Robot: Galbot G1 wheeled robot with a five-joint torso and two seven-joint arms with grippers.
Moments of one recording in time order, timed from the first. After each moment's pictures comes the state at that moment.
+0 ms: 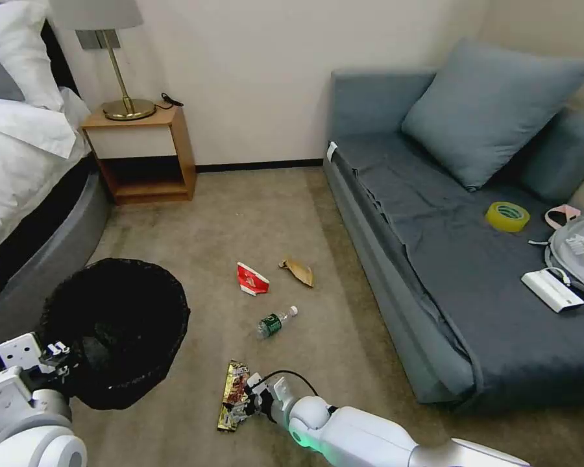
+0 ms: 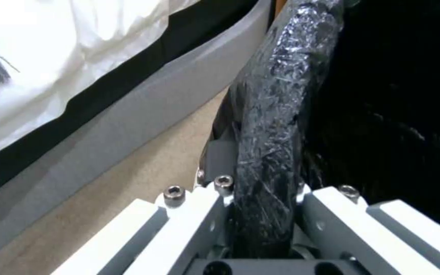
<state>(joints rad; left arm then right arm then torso) 1.63 -1.50 -0.93 -2.38 -0.36 0.60 -0.43 -0.67 1.42 -0.81 0.90 0.77 0.02 -0.07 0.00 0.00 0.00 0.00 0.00</state>
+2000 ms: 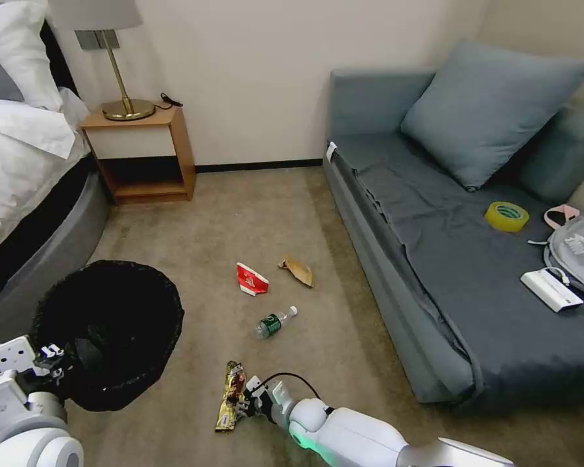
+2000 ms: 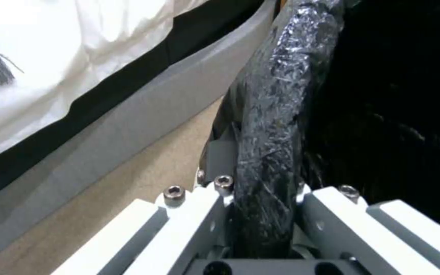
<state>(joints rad) 1.62 -1.50 -0.94 -2.36 -0.35 0.58 -0.43 -0.67 1.46 -0.81 0.77 0.68 0.10 -0.11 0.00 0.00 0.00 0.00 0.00</state>
